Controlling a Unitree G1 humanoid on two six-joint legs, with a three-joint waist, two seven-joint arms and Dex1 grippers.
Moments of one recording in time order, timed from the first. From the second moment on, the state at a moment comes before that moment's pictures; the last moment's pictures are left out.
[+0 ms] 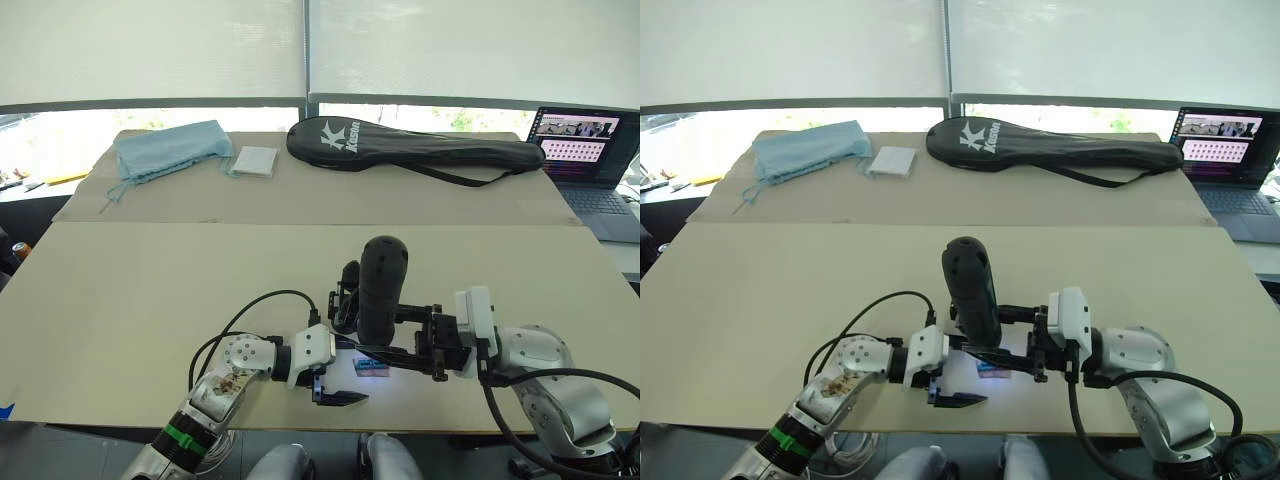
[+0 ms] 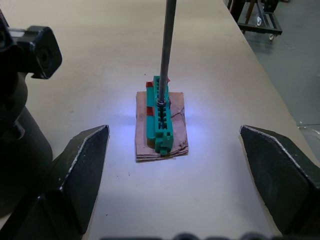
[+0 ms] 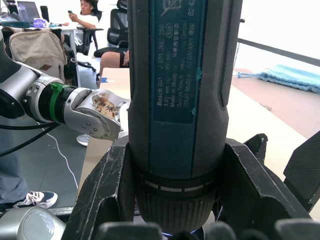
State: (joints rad) left arm -0.23 0.37 -0.43 -0.03 -0.12 0.10 -1.08; right arm -0.06 -0.60 0.02 -0.51 0.57 0.21 1.07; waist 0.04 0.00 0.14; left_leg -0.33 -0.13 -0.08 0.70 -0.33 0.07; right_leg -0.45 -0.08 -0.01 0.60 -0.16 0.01
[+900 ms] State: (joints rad) left arm -0.20 0.41 -0.40 -0.04 -0.18 0.09 -1.13; right arm -0.07 -0.61 0.02 -0.51 0.62 0.21 1.07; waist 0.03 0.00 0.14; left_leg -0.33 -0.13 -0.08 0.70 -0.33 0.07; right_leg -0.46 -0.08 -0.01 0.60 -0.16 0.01
